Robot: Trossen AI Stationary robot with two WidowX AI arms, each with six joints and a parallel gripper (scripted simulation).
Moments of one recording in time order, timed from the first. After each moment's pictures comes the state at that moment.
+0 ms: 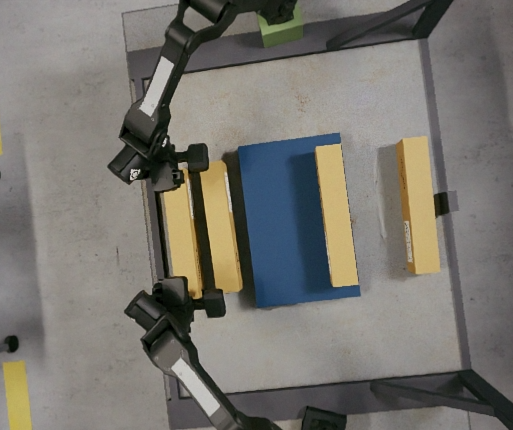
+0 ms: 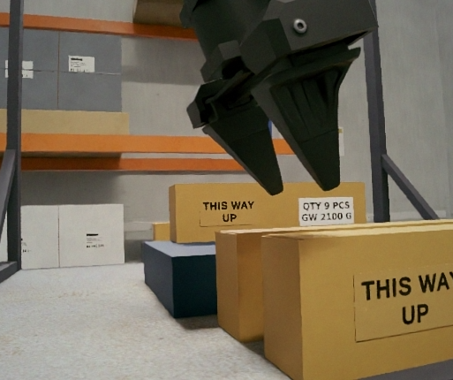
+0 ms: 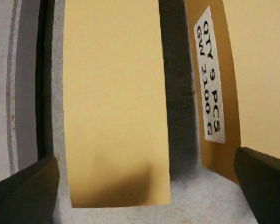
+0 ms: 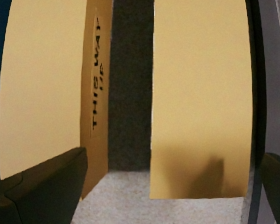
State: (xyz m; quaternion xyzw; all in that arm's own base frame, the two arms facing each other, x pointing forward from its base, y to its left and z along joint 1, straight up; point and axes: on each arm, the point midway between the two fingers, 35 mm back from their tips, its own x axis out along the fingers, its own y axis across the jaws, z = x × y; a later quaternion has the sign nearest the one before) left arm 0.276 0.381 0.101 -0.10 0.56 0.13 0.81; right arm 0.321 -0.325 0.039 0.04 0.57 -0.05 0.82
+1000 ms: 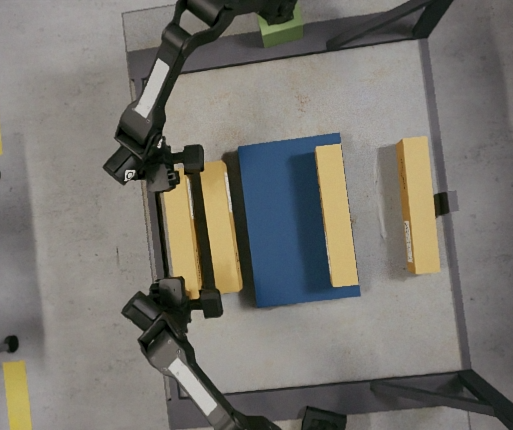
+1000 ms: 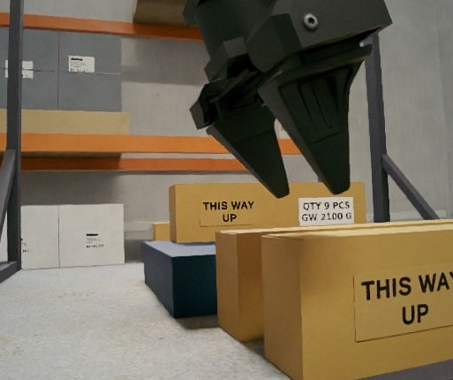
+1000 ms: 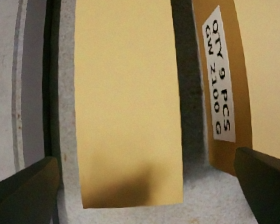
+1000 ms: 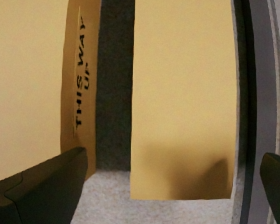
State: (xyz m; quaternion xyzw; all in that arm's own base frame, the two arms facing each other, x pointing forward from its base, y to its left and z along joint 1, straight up) left arm 0.273 0.387 0.099 -0.10 0.56 0.13 0.81; right arm 0.320 -0.336 0.037 0.04 0.57 -0.05 0.82
